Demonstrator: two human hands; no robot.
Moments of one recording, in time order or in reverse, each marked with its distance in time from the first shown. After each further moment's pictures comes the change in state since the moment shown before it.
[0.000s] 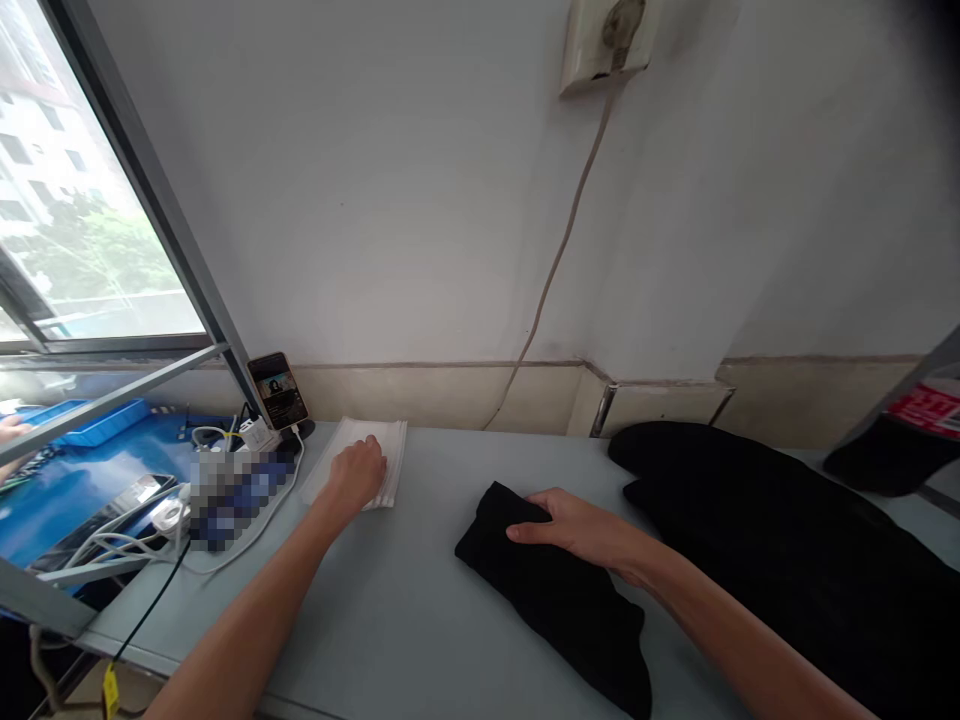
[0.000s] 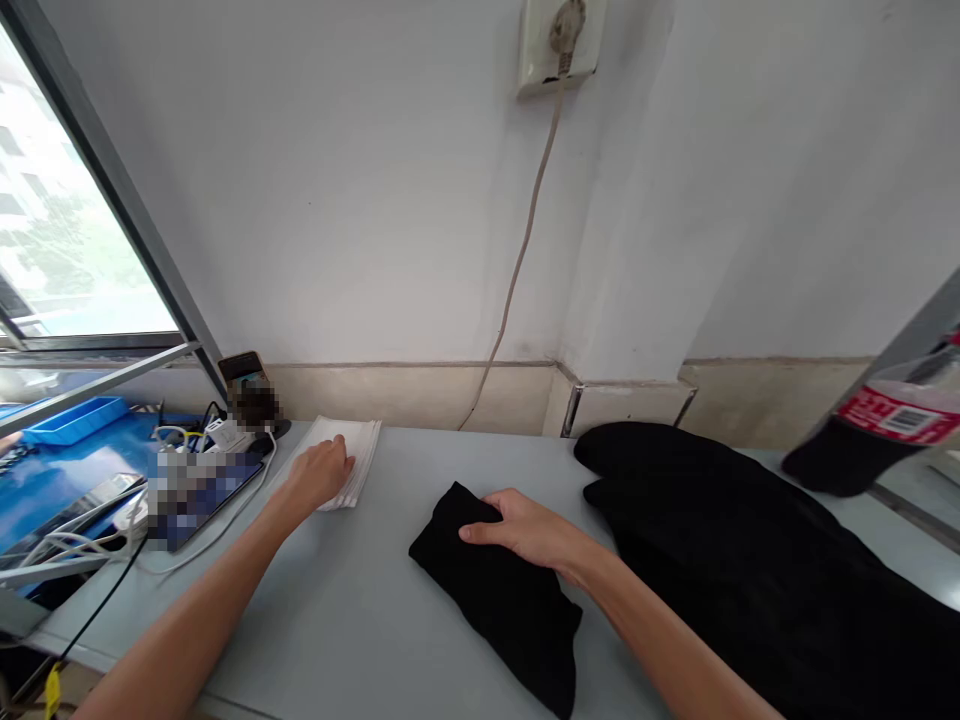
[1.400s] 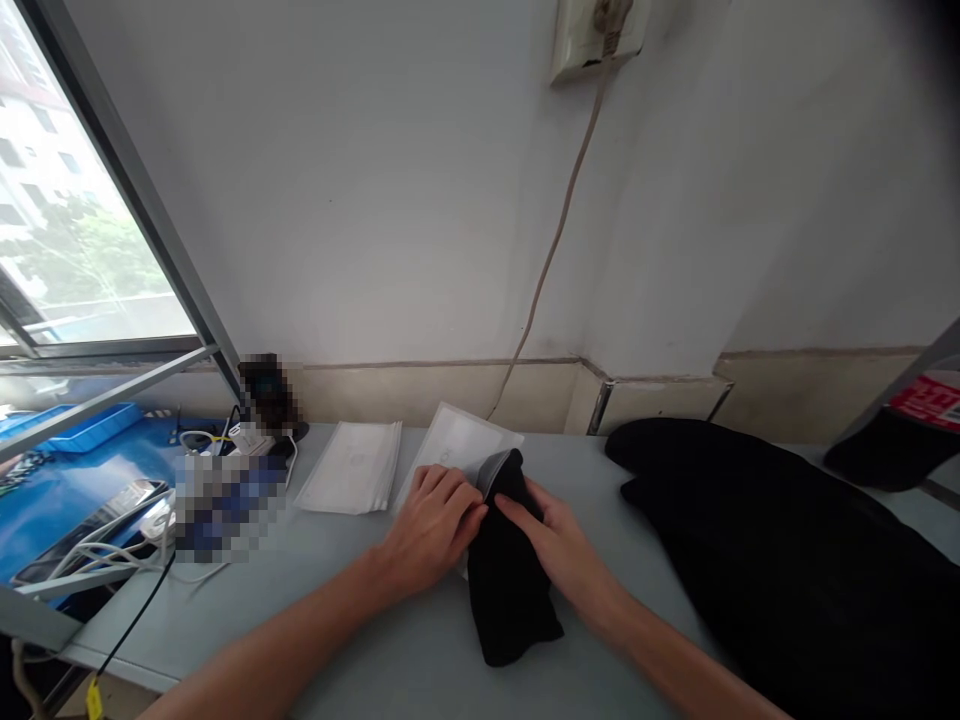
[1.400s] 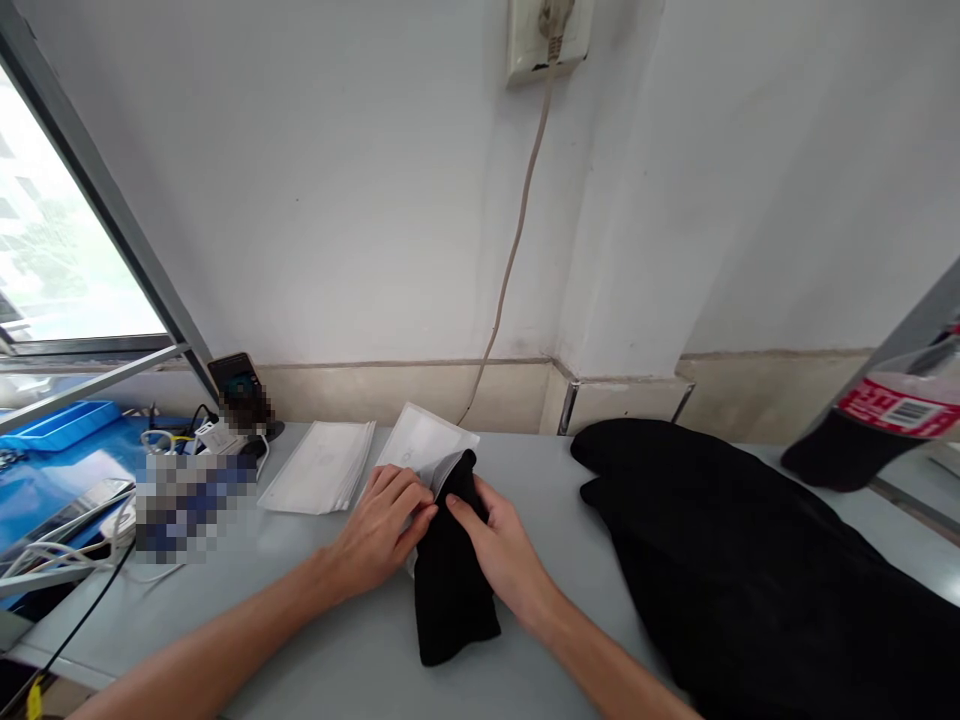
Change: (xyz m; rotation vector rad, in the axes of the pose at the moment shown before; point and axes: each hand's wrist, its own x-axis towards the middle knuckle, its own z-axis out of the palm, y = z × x) left_hand -0.059 0.084 0.026 -0.433 0.486 0.844; right_hand -0.006 -0.019 0.058 0.602 0.233 -0.408
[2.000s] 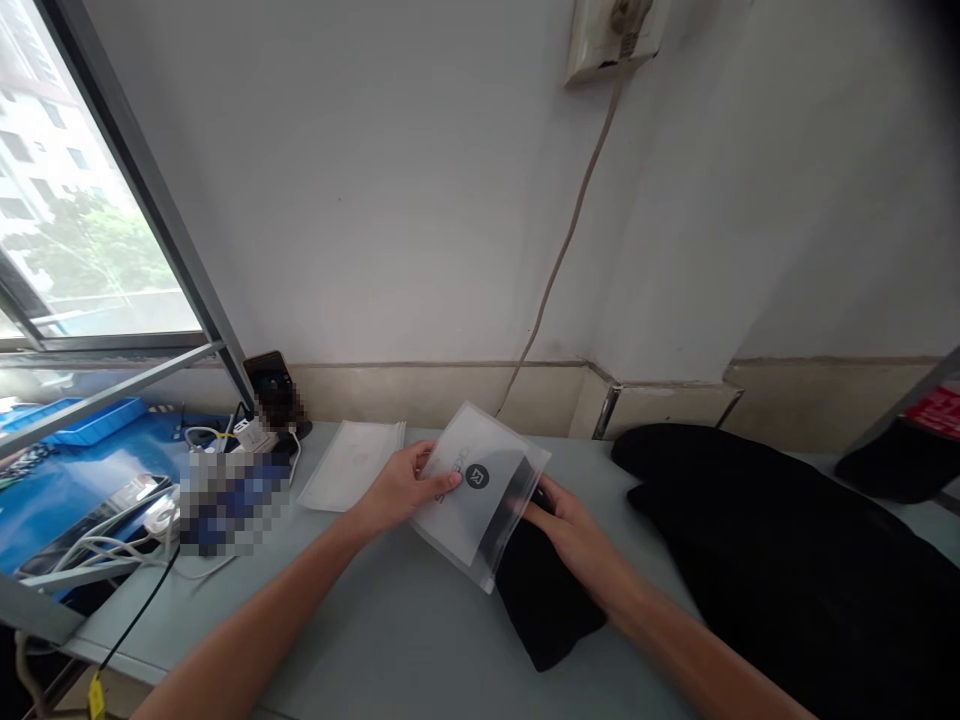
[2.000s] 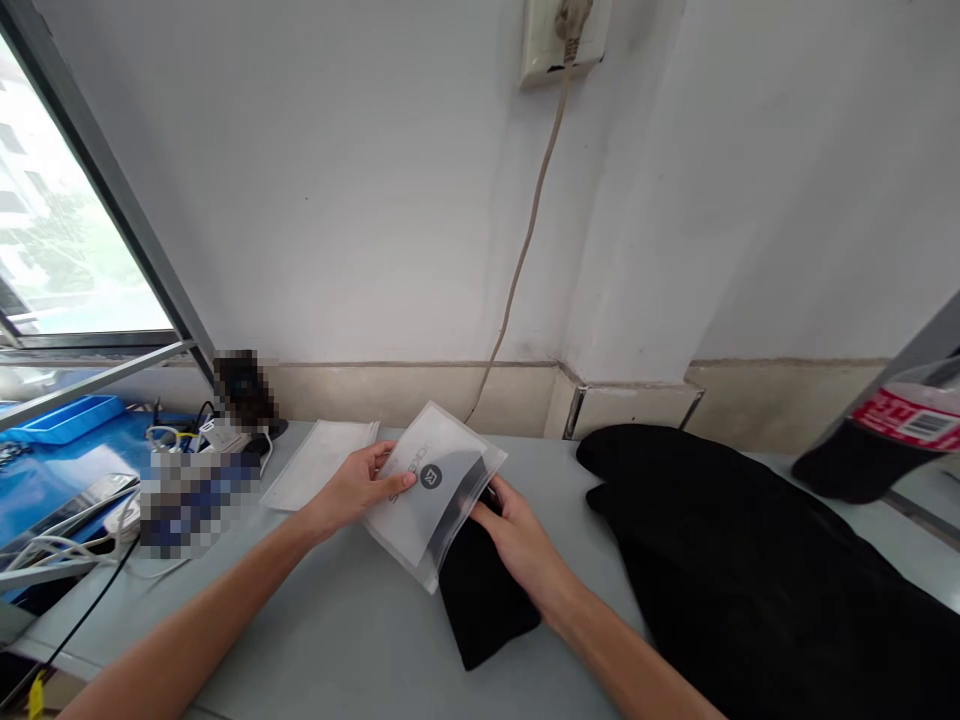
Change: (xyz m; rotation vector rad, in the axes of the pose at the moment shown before) left_hand 0.013 -0.045 -0.033 -1.009 -0.213 -0.799; right_hand 0.008 -0.006 -0.012 0.081 -0.071 0.095
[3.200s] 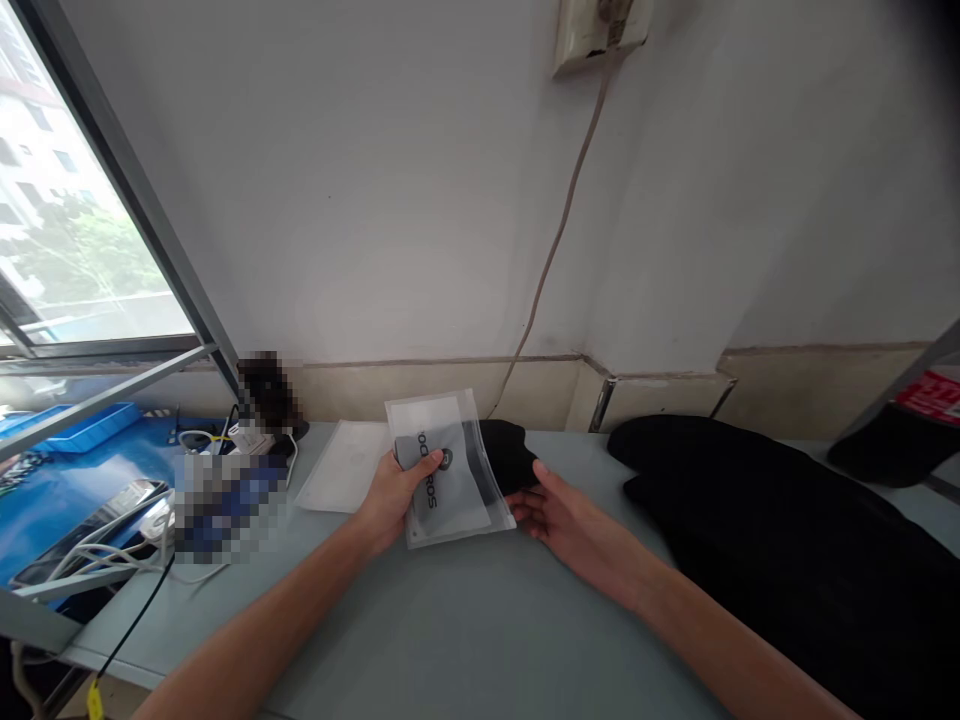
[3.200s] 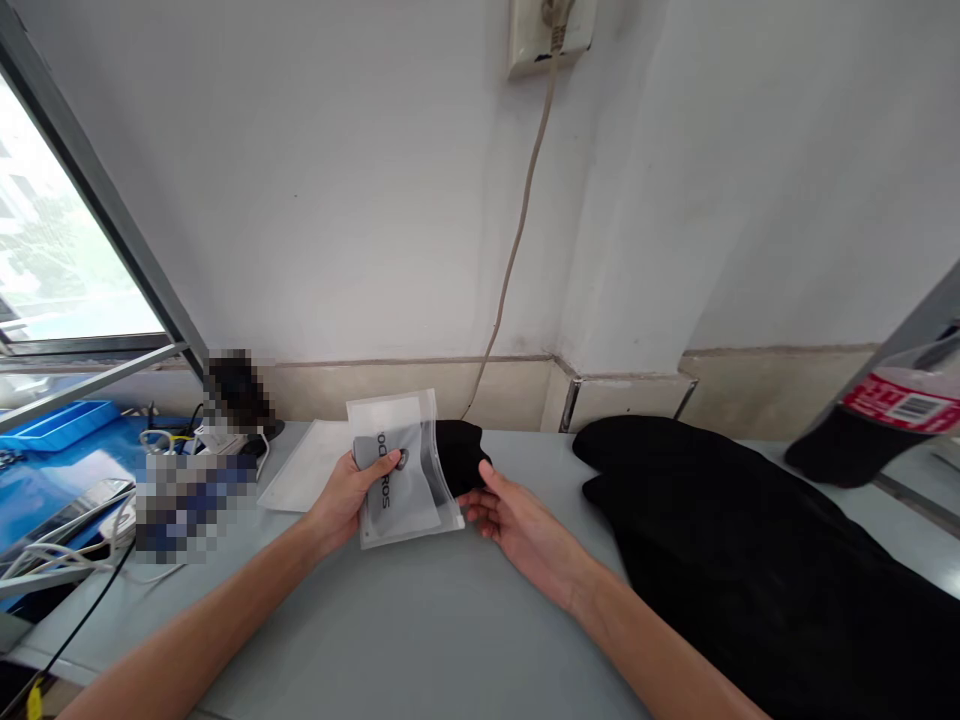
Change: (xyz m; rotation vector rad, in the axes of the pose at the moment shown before) left_hand 0.004 -0.016 0.018 -0.446 0.295 -0.072; right_hand 0.005 0.002 -0.019 0.157 -0.004 0.144
